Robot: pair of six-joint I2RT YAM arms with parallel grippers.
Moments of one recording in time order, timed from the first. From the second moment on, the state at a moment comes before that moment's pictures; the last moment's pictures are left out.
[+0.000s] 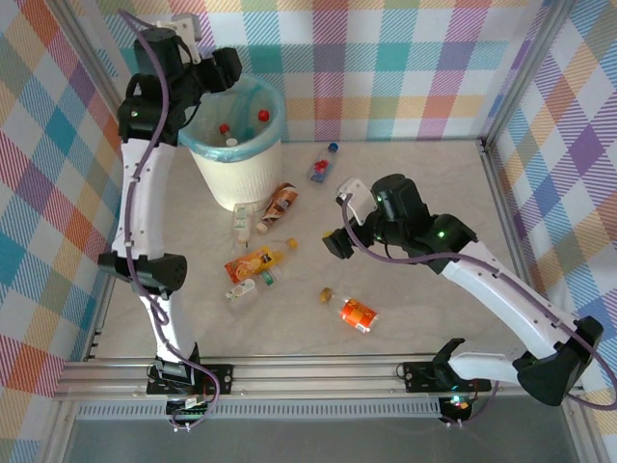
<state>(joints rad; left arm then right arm) -0.18 1.92 2.58 -0.85 0.12 -0.29 0.74 1.19 1.25 -0.72 -0.09 -0.12</state>
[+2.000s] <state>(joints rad) -0.34 1.12 1.34 -0.63 0.55 -0.38 0.89 1.16 1.07 -0.72 -0.14 0.20</state>
